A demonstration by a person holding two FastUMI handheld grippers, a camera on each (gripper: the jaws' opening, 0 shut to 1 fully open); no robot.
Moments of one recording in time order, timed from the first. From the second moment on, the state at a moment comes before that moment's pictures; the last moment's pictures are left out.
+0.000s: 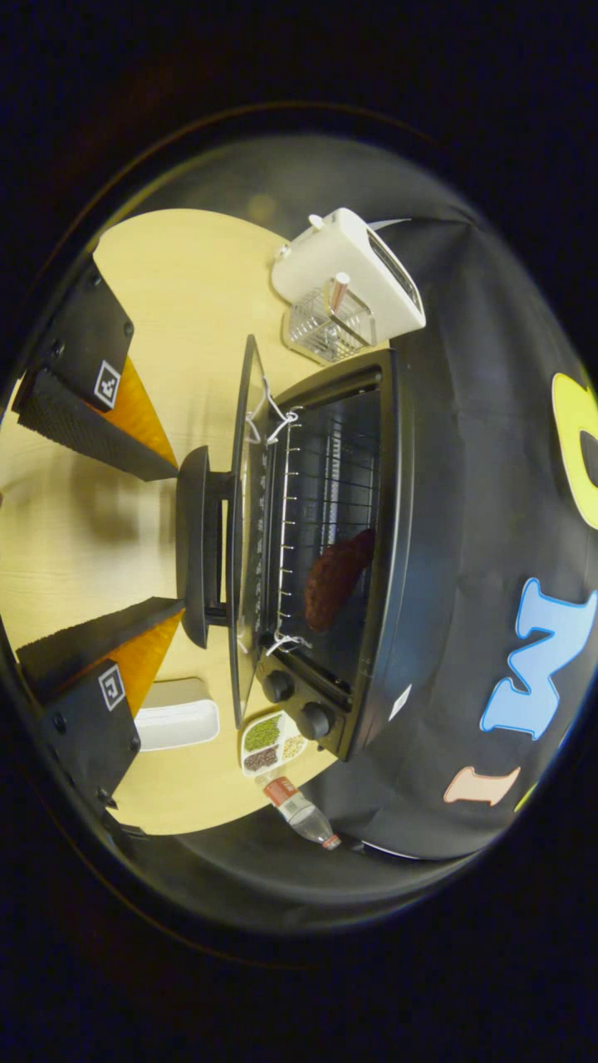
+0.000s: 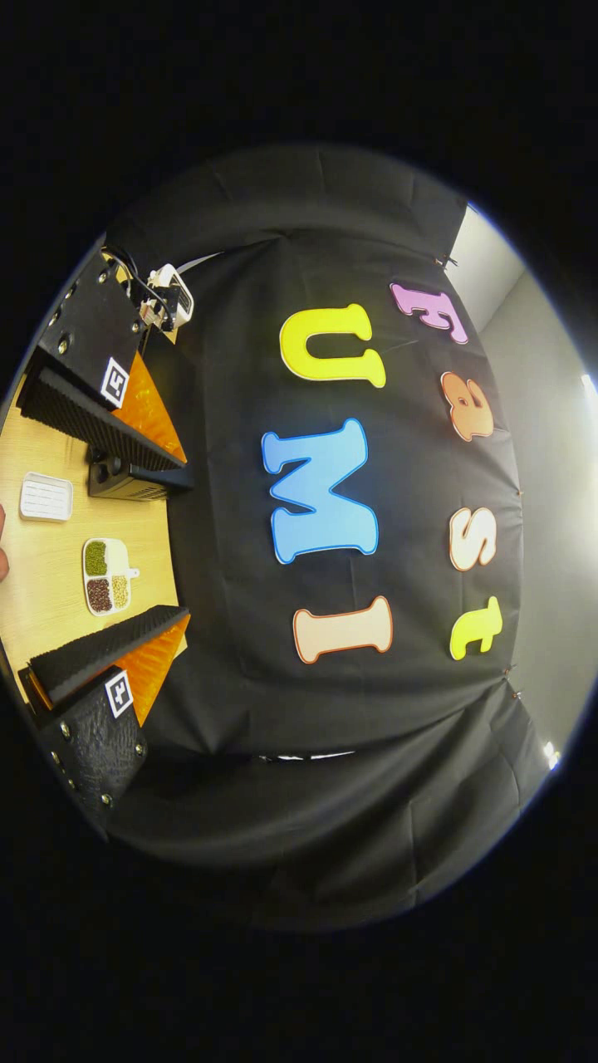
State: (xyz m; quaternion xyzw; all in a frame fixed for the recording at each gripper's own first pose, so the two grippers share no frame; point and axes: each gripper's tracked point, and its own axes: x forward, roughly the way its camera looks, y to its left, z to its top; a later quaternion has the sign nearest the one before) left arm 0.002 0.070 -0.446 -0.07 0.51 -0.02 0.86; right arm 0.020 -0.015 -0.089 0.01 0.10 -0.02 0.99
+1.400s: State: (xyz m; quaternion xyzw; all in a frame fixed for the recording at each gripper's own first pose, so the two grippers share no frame) left arm 0.035 0.038 -0.043 -0.03 0.08 0.01 1.00; right arm 0.027 -0.046 -0.001 0.01 0.03 0.00 1.00
